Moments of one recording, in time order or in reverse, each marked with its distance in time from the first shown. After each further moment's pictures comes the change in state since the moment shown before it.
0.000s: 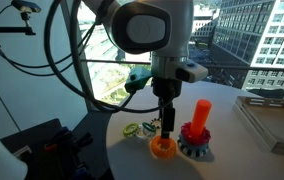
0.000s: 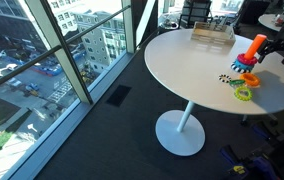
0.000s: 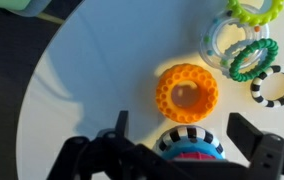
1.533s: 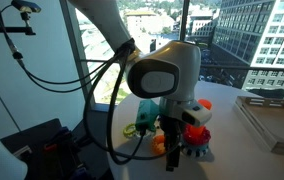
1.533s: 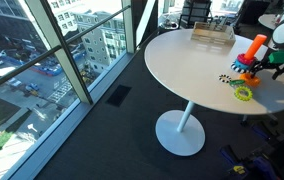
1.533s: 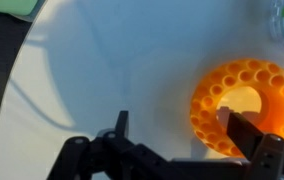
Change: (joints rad) arm 0.009 0.278 -0.055 0.063 0.026 0.164 0.003
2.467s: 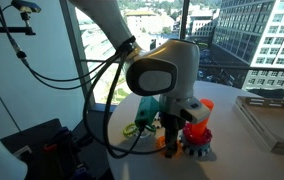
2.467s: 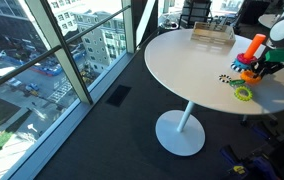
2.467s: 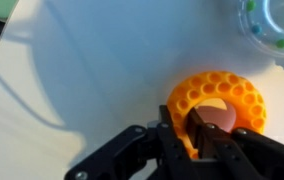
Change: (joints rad) arm 0.022 -0.004 0.001 -0.002 0.085 0.028 -0.006
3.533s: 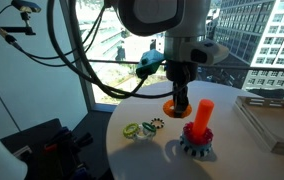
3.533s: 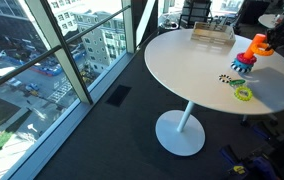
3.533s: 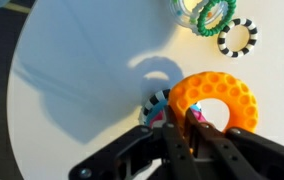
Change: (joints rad) arm -0.006 -0.291 0.004 0.029 0.028 -0.204 -0.035
